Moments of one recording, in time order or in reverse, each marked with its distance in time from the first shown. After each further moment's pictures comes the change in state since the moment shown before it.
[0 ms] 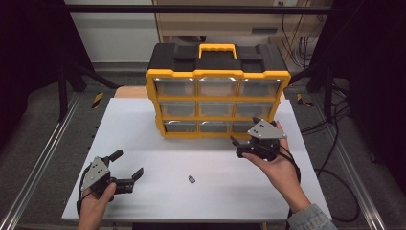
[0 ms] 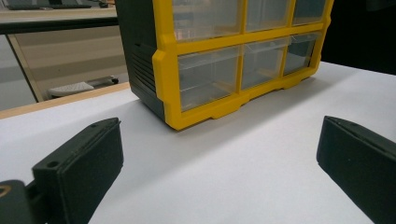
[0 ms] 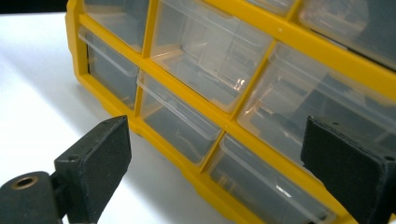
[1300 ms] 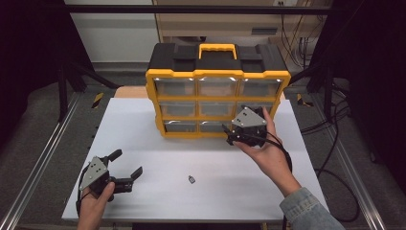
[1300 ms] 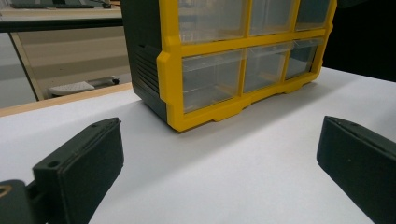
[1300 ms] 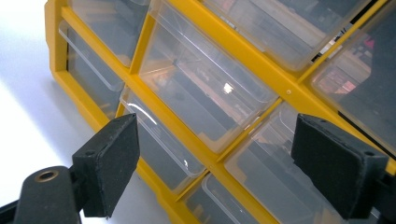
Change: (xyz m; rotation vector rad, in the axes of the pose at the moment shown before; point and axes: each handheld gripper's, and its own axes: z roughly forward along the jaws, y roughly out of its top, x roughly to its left) left arm 0.003 -0.001 -0.001 -0.011 0.006 -0.024; right arm 0.002 0.034 0.028 0.037 -0.038 -0.153
